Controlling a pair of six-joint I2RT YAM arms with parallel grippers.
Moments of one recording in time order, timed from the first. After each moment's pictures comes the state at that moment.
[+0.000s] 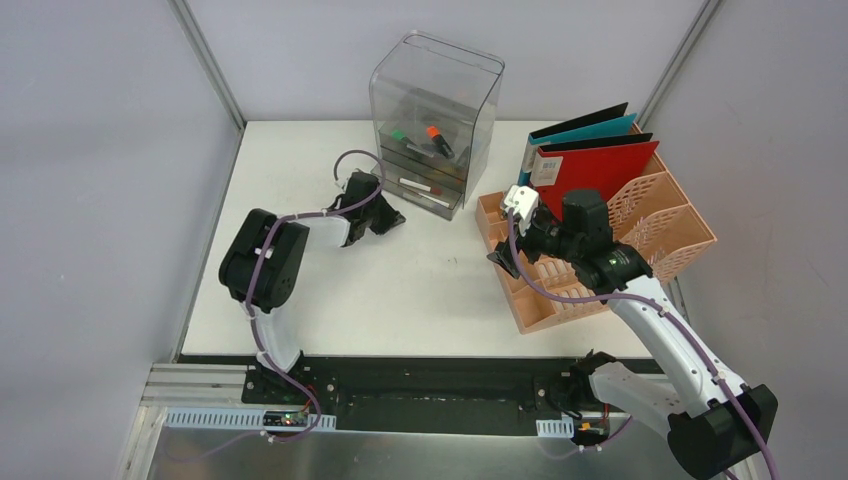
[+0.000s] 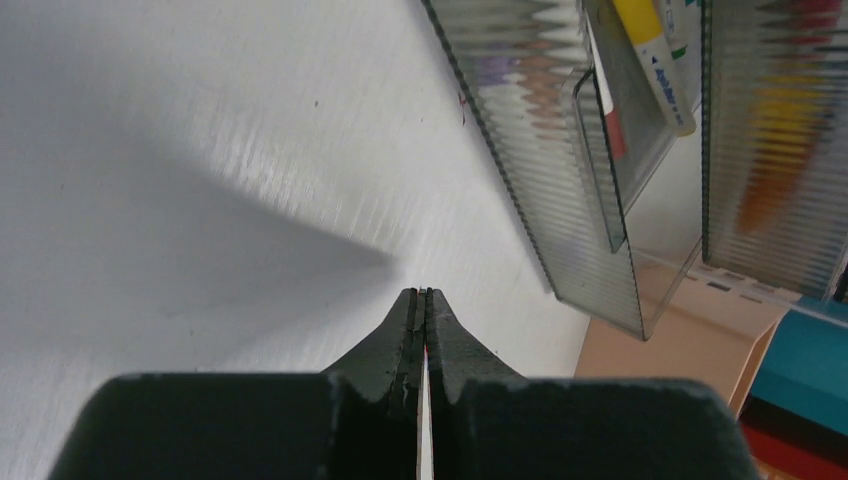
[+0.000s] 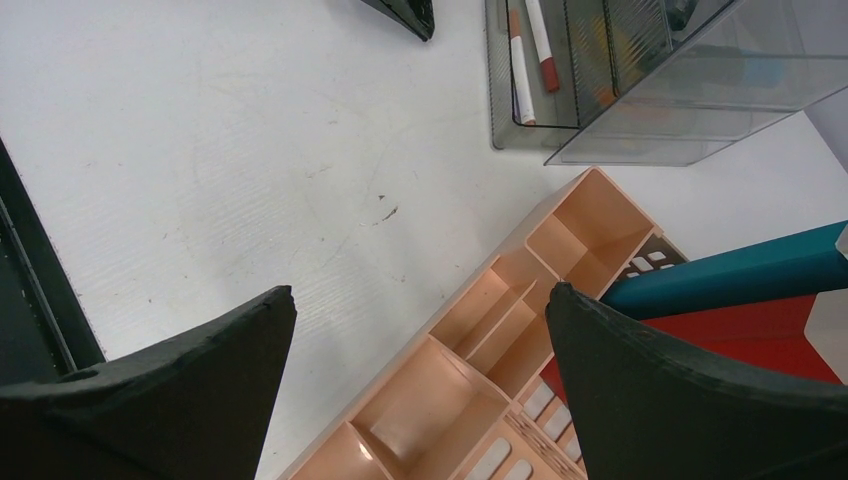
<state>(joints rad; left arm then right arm) -0.39 1.83 0.95 0.16 0.08 -1.08 0.44 0.97 0.89 -0.45 -0.48 -0.49</state>
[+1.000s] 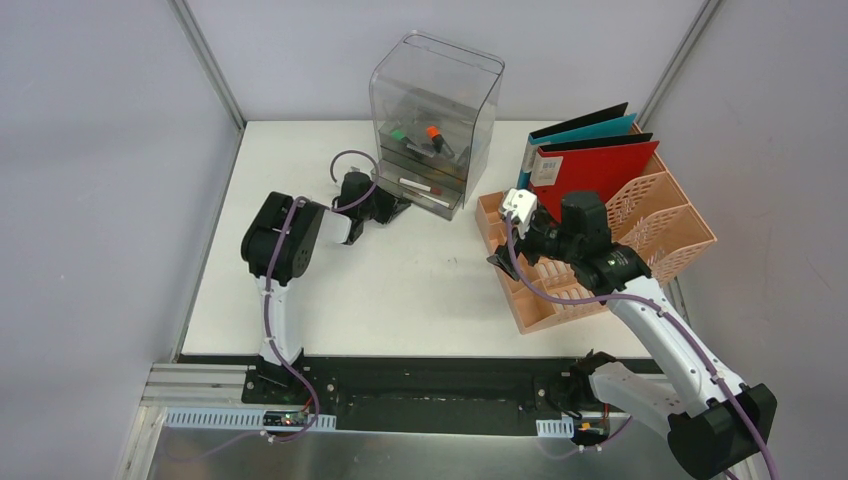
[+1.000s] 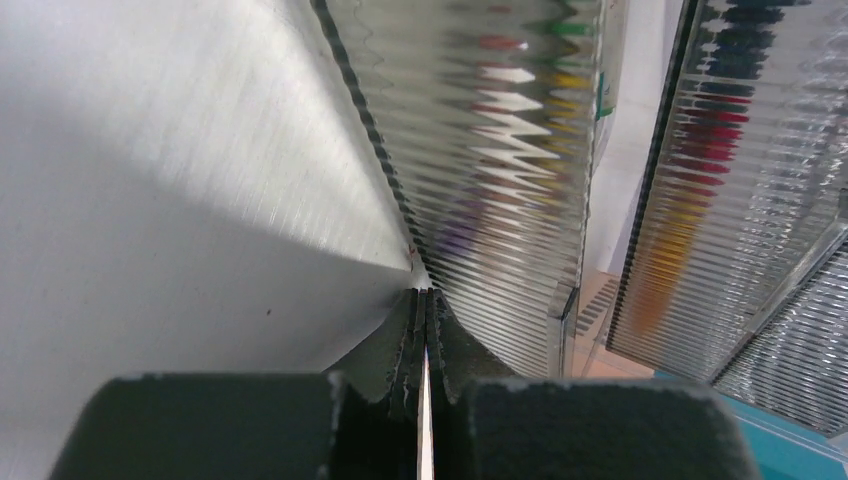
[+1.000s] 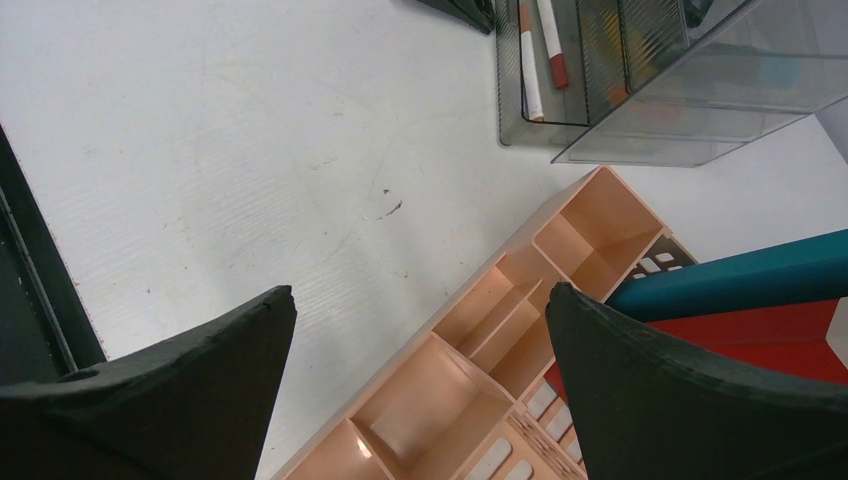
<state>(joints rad) -0.31 2.07 1.01 0.52 0.22 -1.26 0.44 0.97 0.87 -0.45 -0.49 -0.51</state>
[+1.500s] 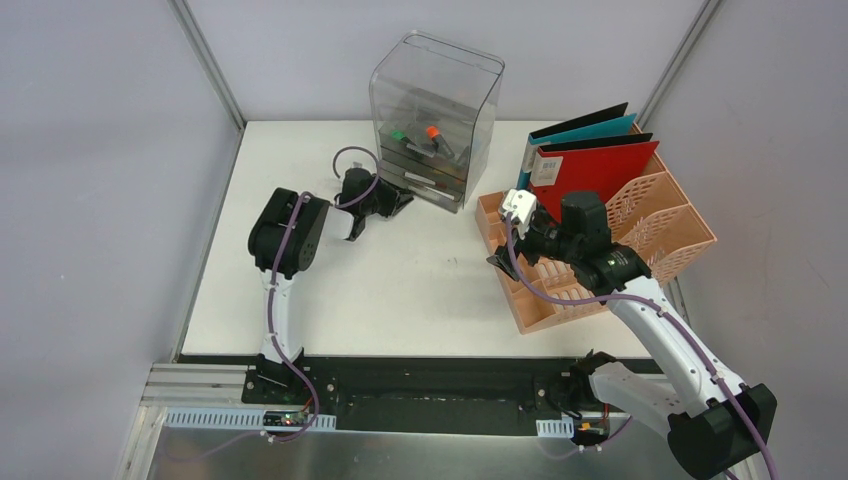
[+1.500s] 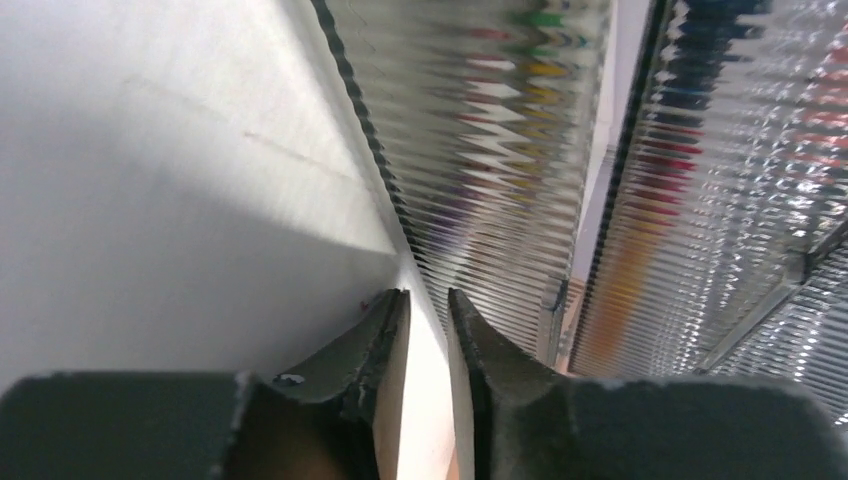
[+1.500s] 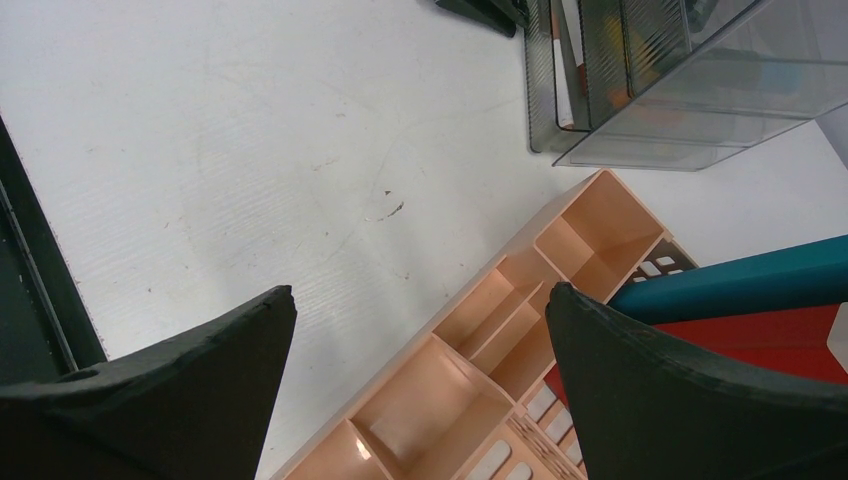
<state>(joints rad) -0.30 2.16 1.07 0.62 0.27 -1.33 0.44 0.97 0.87 -0.45 -0.50 -0.52</state>
